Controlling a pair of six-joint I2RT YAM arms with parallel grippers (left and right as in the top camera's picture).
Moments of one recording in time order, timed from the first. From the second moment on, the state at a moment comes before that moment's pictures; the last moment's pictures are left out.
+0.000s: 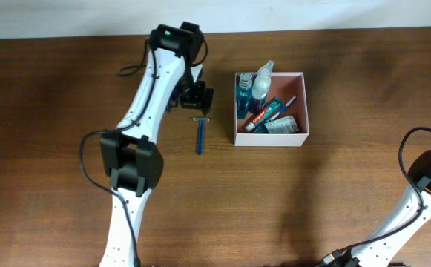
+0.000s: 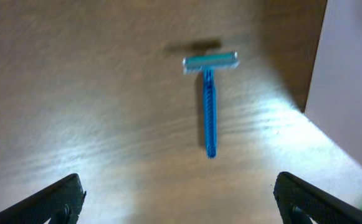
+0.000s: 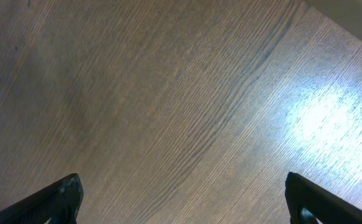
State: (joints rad) left arm -0.34 2.46 2.53 -1.69 0.07 -0.15; right arm -0.70 2.52 2.89 -1.60 0.05 0.29
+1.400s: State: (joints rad) left arm -0.39 2.41 2.19 -1.47 0.03 -0.23; right arm -0.70 2.52 2.89 -1.60 0.05 0.29
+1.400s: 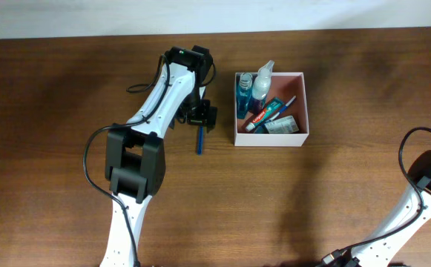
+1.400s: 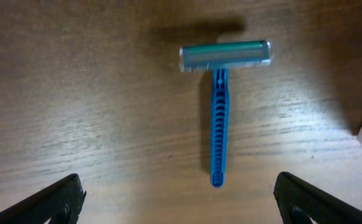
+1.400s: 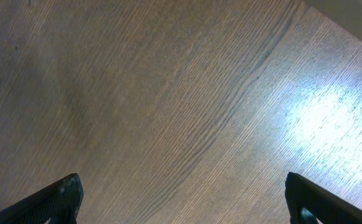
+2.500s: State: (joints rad) left arm -0.39 2.41 2.08 -1.31 0.03 -0.23; right arm -0.70 2.52 2.89 -1.60 0.05 0.29
